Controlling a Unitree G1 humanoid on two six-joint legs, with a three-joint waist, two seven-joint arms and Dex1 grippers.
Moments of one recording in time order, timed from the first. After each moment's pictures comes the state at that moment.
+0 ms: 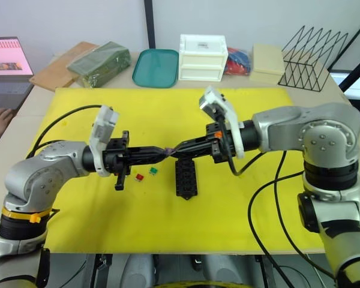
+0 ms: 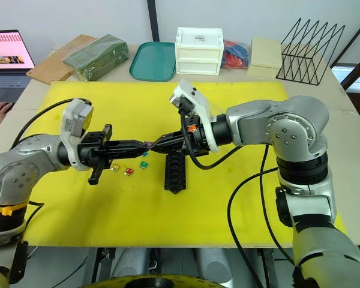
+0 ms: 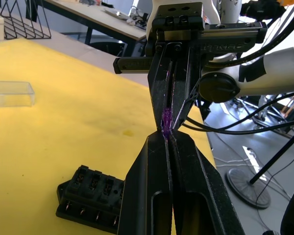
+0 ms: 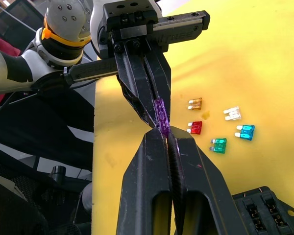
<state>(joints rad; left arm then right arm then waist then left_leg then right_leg) -0.41 0.71 0.09 -0.33 -0.95 0.85 -1.08 -0.93 -0.55 0.07 -0.33 1.04 1.45 0.68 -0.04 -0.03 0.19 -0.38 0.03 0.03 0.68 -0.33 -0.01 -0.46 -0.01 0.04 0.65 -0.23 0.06</state>
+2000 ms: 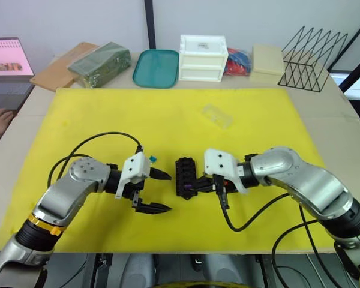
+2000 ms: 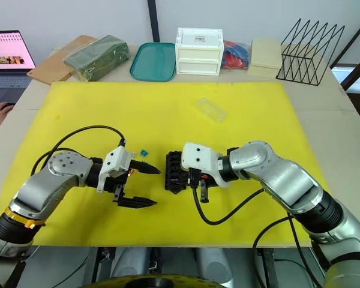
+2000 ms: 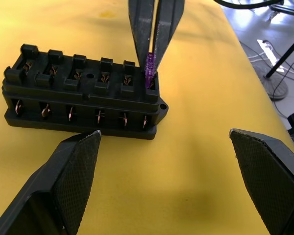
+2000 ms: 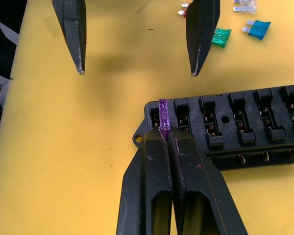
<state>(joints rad) -0.32 0.74 -0.24 -0.28 -0.44 0.47 -1.23 -0.57 -0.82 0.42 -0.55 0.43 0.86 0.96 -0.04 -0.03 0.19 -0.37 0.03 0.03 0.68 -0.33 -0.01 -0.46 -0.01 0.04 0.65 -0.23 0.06</state>
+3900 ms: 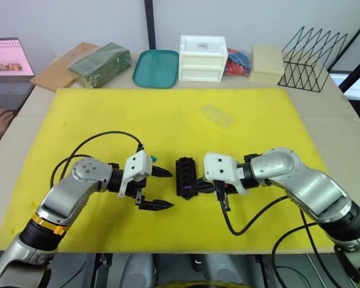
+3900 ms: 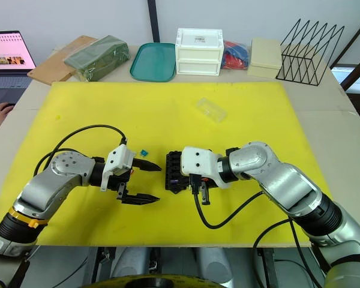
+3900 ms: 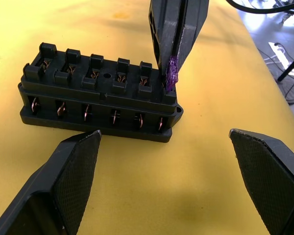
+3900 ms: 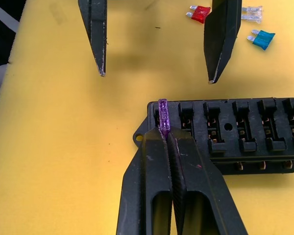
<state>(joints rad) -0.33 0.72 -0.24 -0.27 -0.42 0.47 -1.20 -0.55 -0.82 0.43 -0.56 0.33 0.78 1.02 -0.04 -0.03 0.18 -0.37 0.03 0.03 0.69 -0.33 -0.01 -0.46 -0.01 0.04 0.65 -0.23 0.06</state>
